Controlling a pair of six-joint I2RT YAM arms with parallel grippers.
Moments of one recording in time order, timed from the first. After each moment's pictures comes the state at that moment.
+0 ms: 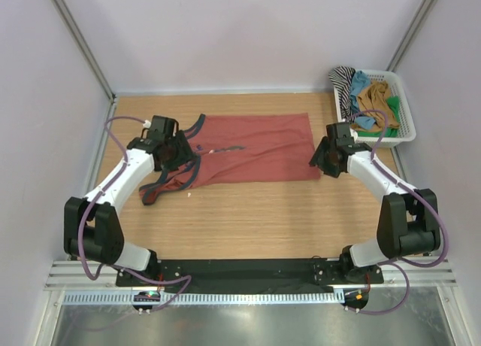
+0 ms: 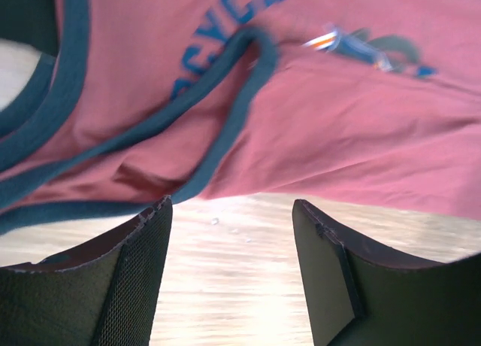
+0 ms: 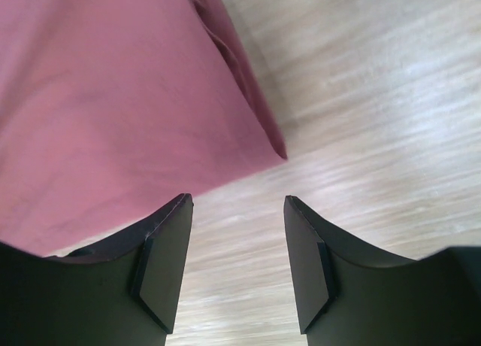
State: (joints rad) left arm -0.24 1.46 1.12 -0.62 -0.01 -0.66; right arm 0.14 1.46 0.97 -0.50 0.10 0.63
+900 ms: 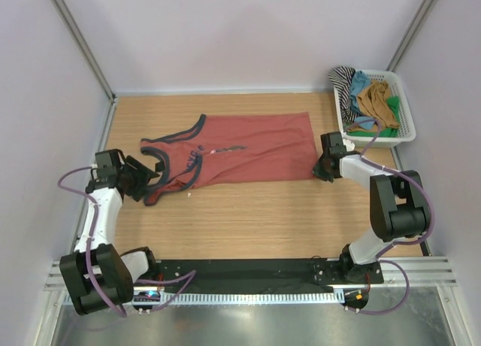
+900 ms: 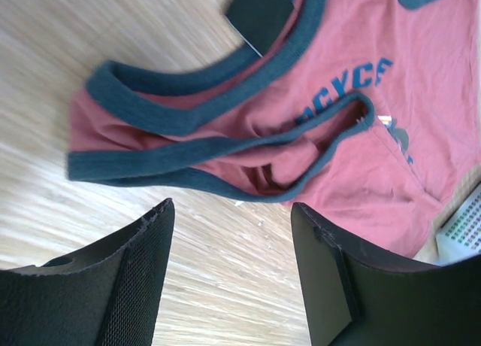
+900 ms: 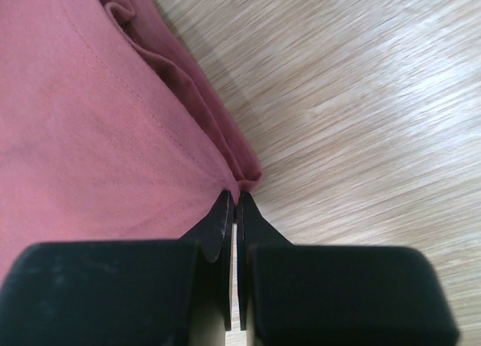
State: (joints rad) left arm 0.25 1.11 0.72 -0.55 0.23 -0.77; right arm 0.14 1.60 0.85 -0.30 0.15 0.72
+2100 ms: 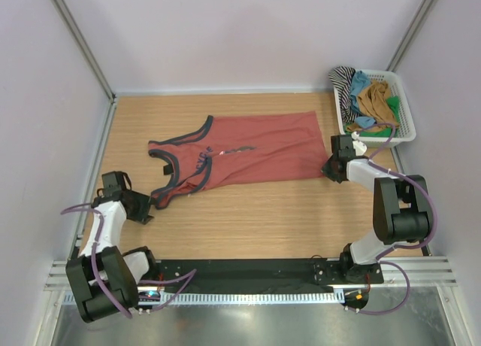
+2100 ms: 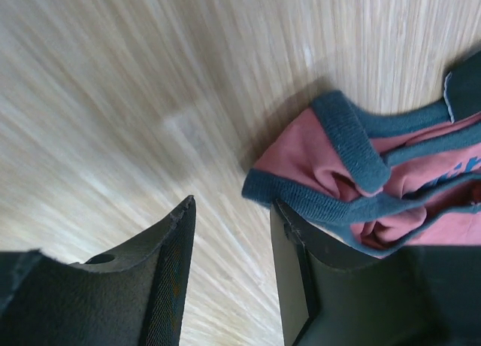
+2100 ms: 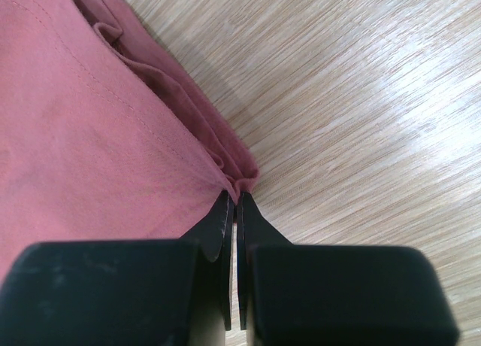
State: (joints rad) left arm 0.33 1.04 0.52 -0.66 0.13 -0.95; right arm 0.06 1.57 0.78 -0.22 0.21 0.73
